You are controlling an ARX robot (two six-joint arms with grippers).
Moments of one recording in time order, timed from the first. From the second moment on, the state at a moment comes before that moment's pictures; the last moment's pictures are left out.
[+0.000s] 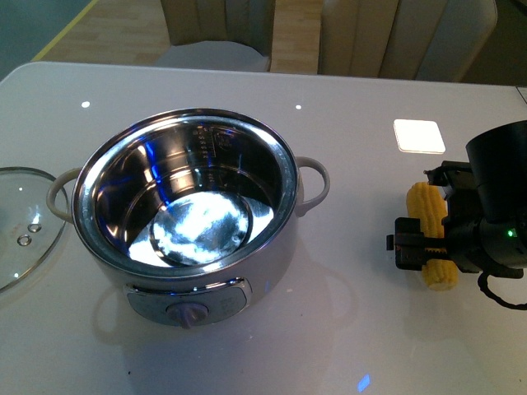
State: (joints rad) left arm 0.00 0.00 0.01 0.00 0.00 -0.01; right arm 0.16 2.30 0.88 0.37 0.11 0.18
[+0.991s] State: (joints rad) left arm 0.00 0.00 0.01 0.00 0.00 -0.01; right arm 0.15 1.52 0.55 0.13 -0.20 0.14
